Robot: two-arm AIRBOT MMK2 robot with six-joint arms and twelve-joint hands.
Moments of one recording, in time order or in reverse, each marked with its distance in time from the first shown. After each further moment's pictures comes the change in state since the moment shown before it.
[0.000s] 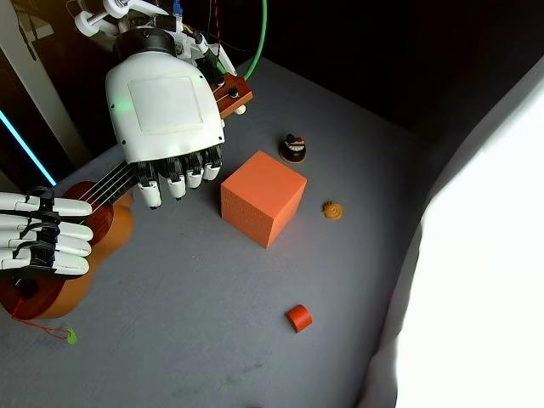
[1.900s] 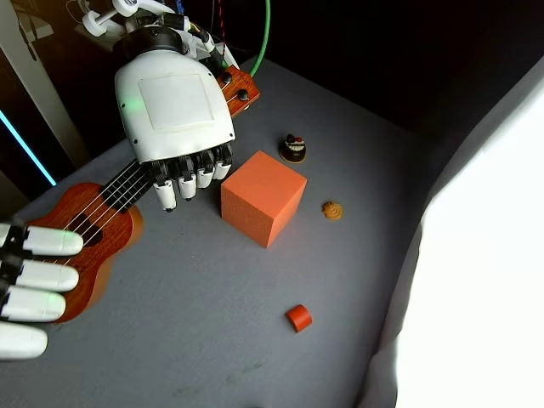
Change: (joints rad) left arm 0.022 0.000 0.012 0.104 0.026 -0.163; right arm 0.042 0.029 0.022 0.437 -0.052 -0.265
